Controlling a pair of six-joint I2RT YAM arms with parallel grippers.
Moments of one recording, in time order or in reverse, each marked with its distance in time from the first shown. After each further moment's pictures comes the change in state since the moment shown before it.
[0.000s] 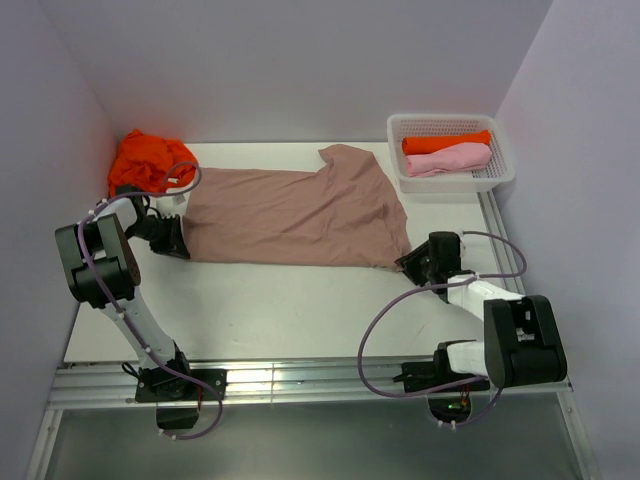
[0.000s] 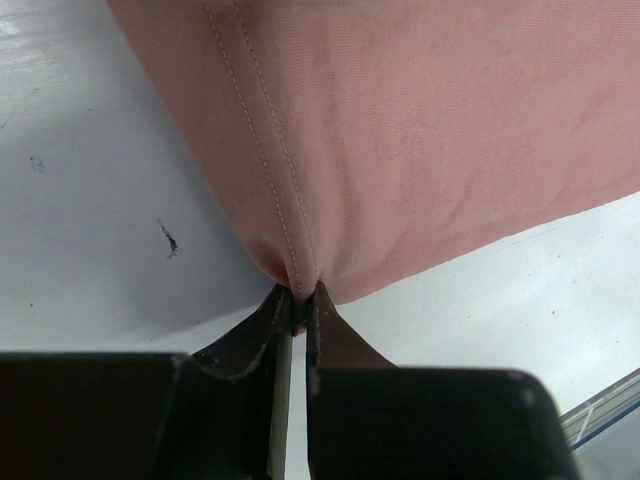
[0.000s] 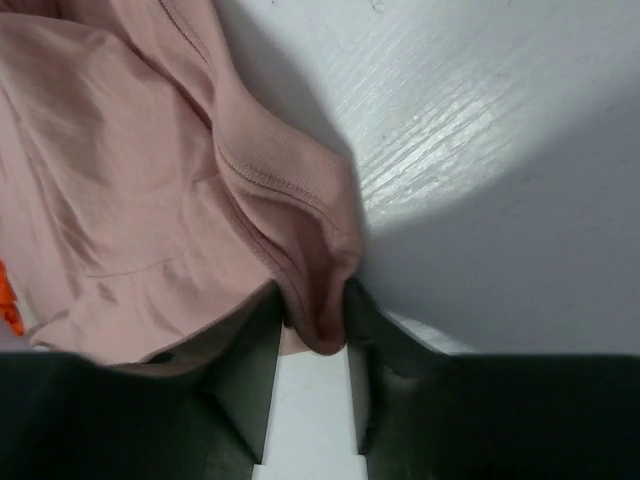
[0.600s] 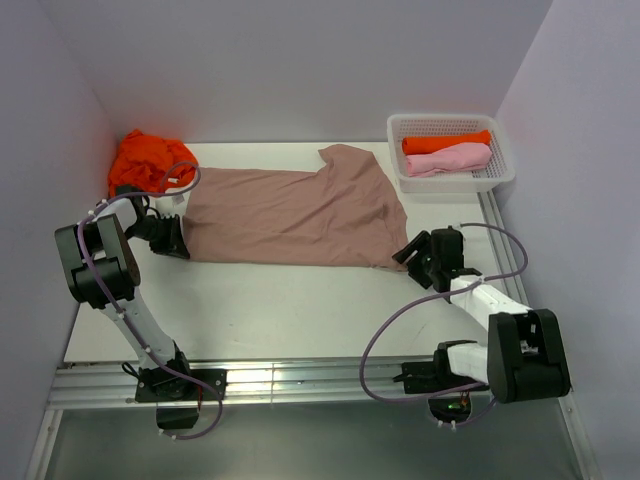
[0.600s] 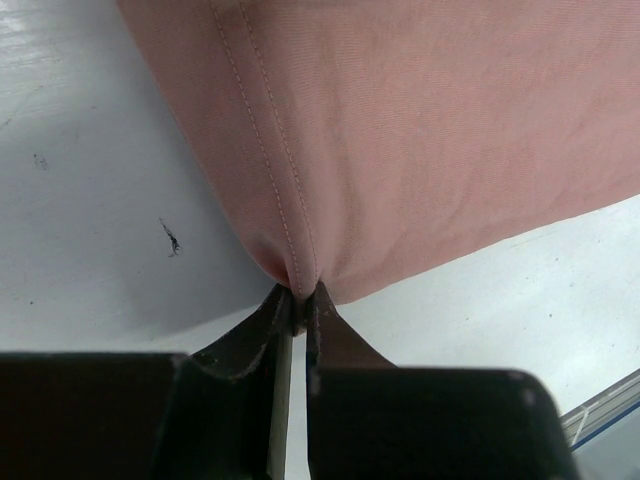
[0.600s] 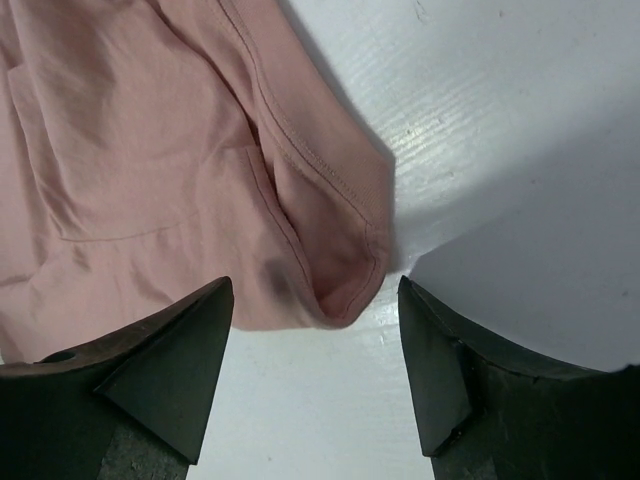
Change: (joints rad) left arm 0.002 -0.001 -0.004 0.006 0.000 -0.016; right arm -0.002 -0.067 0.034 -0.095 -0.010 -0.153
